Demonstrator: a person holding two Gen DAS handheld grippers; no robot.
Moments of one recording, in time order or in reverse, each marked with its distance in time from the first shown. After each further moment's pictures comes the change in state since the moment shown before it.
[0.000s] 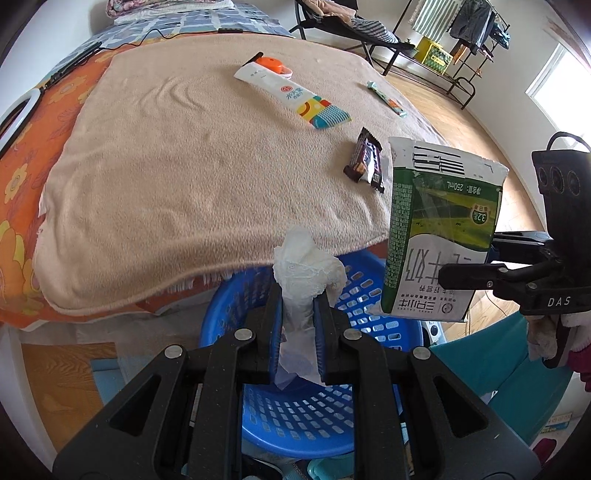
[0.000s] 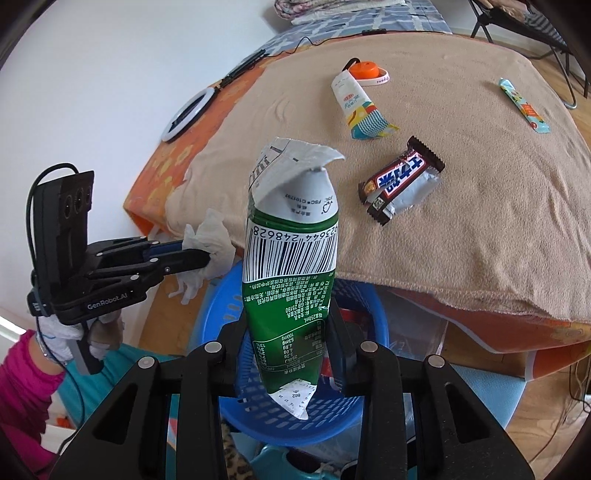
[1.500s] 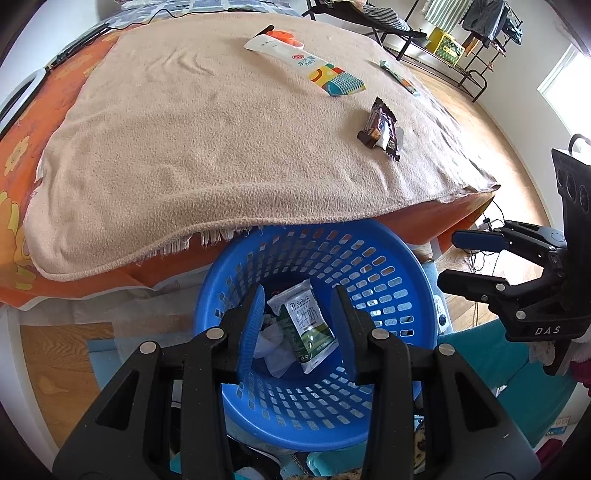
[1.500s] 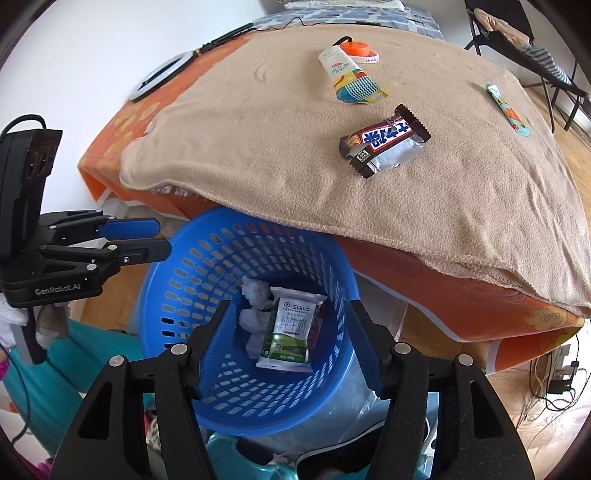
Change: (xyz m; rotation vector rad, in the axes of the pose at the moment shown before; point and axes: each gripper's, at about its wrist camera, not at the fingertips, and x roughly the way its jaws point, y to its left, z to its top) left arm 0.016 0.002 -0.016 -0.027 0.044 0.028; right arm 0.033 0.014 -0.023 -0.089 0.043 -0.235
